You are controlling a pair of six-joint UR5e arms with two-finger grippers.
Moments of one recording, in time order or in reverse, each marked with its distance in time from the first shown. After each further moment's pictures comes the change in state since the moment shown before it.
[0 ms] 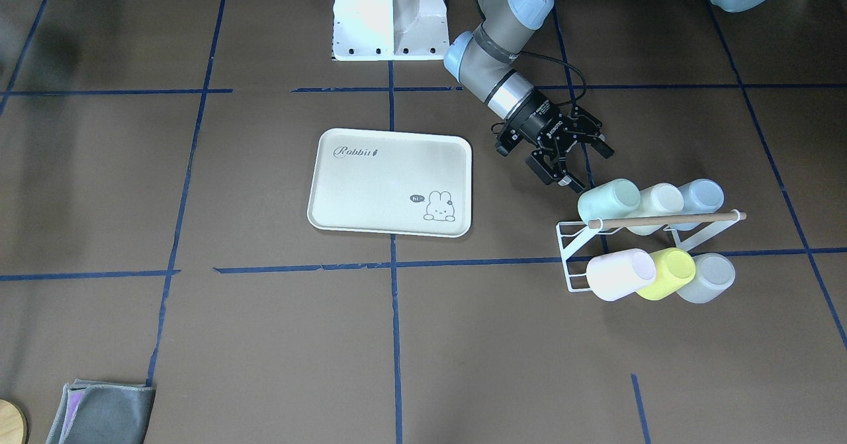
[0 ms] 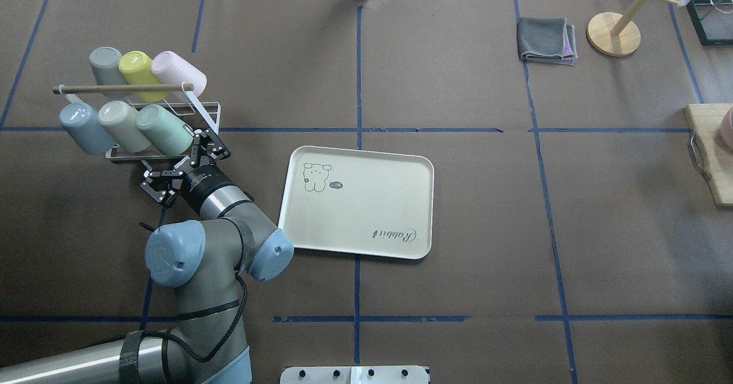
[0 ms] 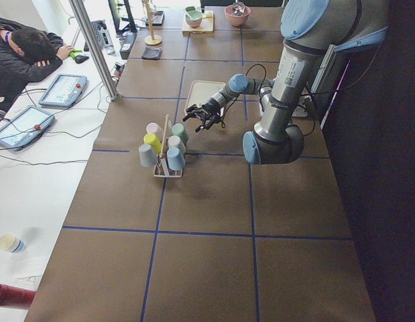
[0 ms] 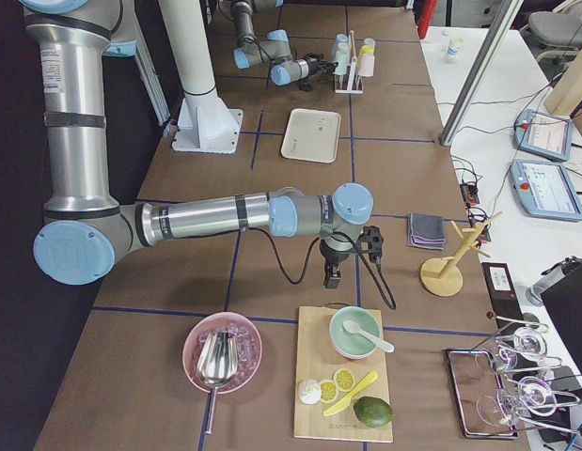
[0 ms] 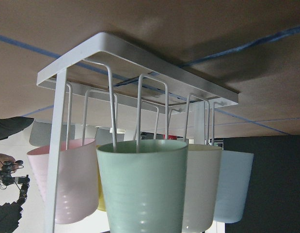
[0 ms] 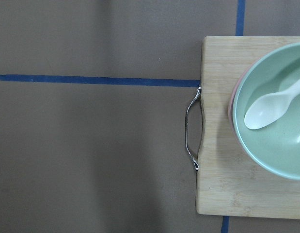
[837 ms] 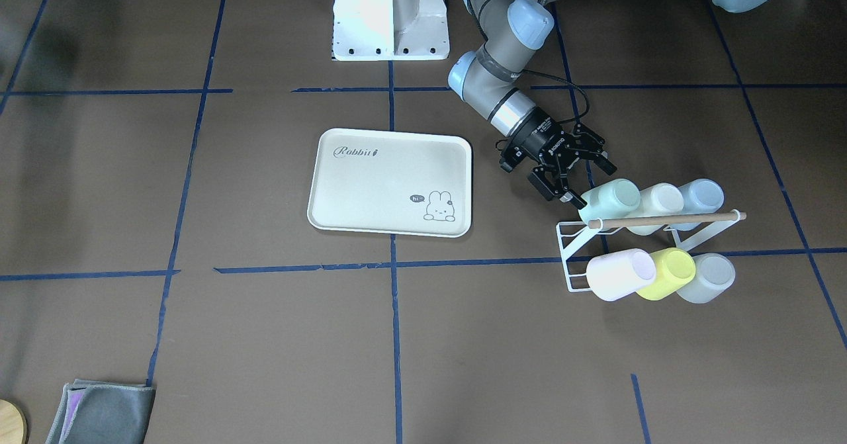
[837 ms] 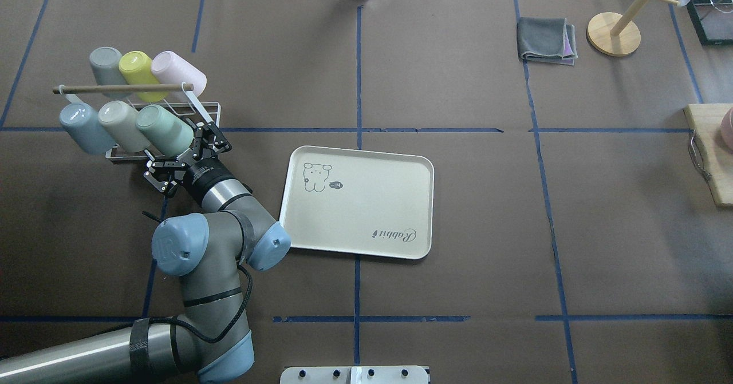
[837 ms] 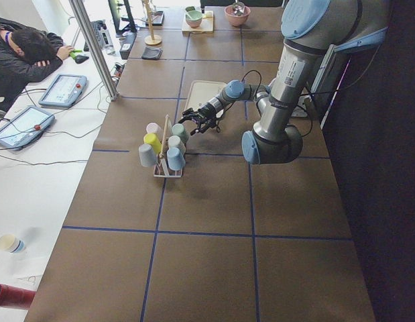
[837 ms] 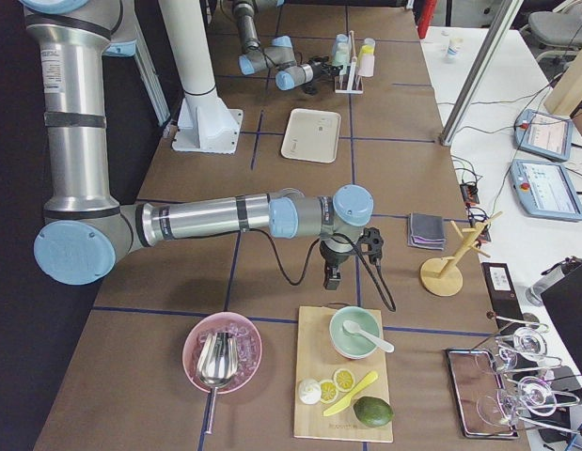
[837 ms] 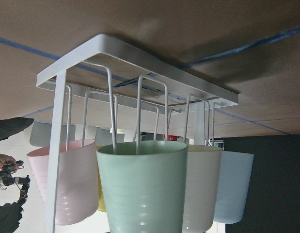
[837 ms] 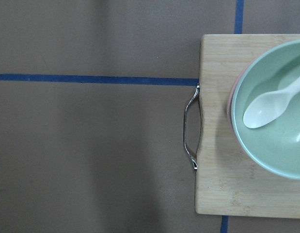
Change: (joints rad) left arm -0.032 -0.001 0.080 -0.065 0.048 0.003; right arm -0.001 0.002 -0.007 0.000 0.001 0.000
